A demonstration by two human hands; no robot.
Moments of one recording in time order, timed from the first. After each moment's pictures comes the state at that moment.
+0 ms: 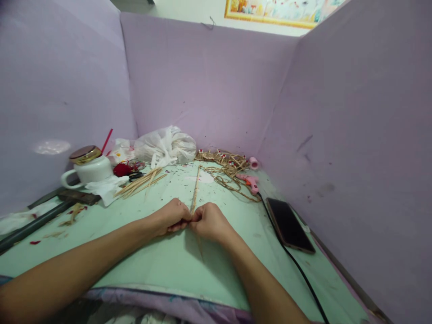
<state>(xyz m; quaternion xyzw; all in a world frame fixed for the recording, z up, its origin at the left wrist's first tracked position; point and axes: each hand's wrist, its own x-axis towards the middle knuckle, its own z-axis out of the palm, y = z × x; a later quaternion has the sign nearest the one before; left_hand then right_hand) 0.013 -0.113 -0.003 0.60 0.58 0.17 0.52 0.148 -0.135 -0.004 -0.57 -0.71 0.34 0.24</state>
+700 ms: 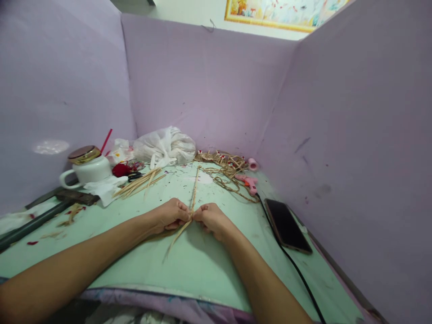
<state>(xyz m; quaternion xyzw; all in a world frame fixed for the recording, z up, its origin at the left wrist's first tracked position) 0.006 -0.111 0.000 0.61 0.46 0.21 0.61 0.147 -0.130 -0.003 -0.58 -0.51 0.56 0.31</state>
